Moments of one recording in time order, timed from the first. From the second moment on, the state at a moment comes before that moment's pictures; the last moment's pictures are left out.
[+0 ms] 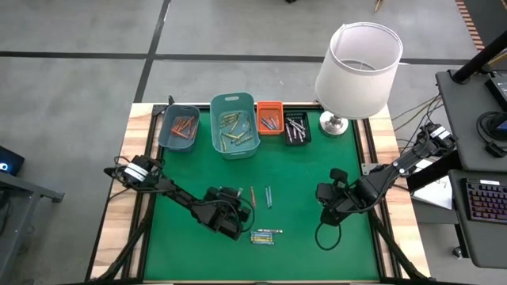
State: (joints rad) left arm -0.48 2.01 1.08 -0.49 -0.79 -1.50; right arm 0.58 1.30 0.90 -0.95 0.37 0.79
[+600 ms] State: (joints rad) left arm -0.52 1.80 1.07 -0.49 -0.88 -1.17; right arm 0.58 1.30 0.77 -0.52 0.38 0.56
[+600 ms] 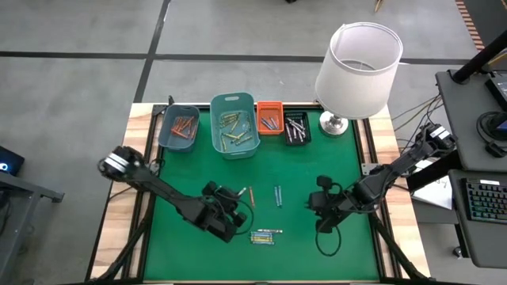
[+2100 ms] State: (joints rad) left arm -0.37 1.62 0.47 1.57 -0.53 0.37; right arm 0.19 1.60 0.79 1.16 0.10 -0.25
